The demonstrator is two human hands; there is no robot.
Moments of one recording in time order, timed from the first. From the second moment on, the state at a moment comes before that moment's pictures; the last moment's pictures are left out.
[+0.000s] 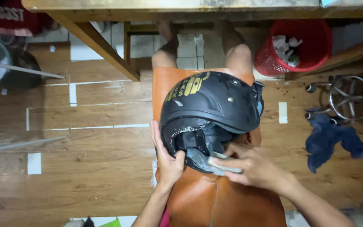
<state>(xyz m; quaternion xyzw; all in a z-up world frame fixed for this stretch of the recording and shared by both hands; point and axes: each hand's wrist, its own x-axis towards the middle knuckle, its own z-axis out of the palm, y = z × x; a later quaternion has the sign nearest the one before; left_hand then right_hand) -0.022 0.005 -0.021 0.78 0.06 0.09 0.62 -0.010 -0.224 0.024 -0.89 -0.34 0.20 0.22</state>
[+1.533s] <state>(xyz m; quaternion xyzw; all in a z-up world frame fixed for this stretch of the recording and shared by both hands) -0.014 0.037 -0.041 0.85 0.03 0.07 0.51 0.365 -0.149 0.126 -0.94 -0.20 -0.27 0.10</state>
